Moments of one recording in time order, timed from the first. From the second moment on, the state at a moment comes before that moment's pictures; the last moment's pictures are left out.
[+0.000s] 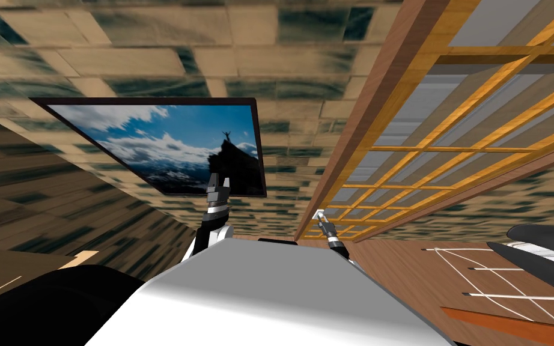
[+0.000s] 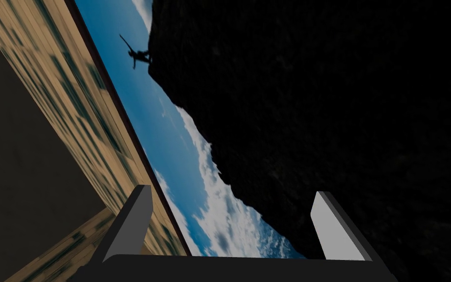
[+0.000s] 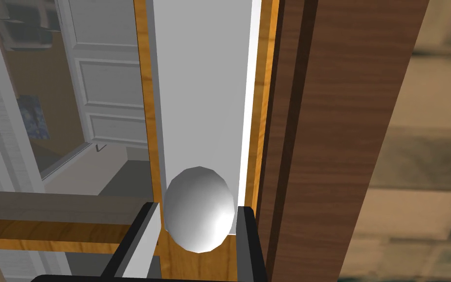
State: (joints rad) arm 0.04 -0.27 -0.27 -0.57 0.37 -1.07 1.09
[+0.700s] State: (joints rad) arm 0.04 -0.27 -0.26 -0.58 0.33 -1.06 0.98
